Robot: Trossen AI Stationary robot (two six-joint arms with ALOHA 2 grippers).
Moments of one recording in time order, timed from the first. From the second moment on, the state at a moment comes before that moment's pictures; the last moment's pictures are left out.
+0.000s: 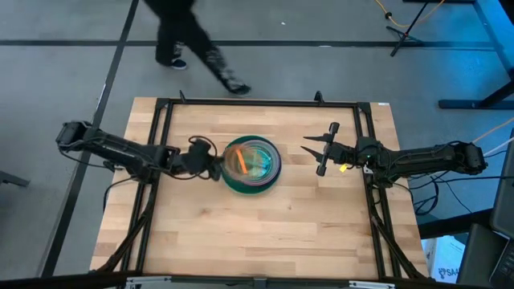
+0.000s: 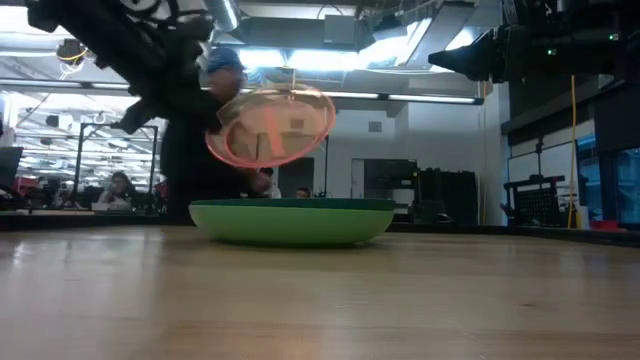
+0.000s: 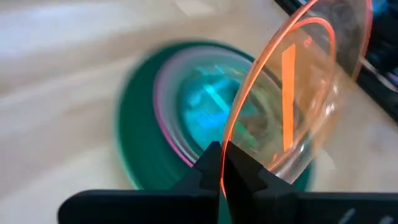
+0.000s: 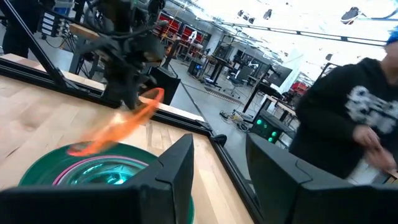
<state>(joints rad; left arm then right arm) -0.14 1.06 0.57 -0.21 -0.53 -0.94 -0.09 0.85 0.28 0.66 0.14 -0.45</state>
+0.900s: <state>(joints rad) 0.01 1.35 0.57 0.06 -0.44 -0.76 -0.09 0.85 0.28 0.66 0.15 -0.45</state>
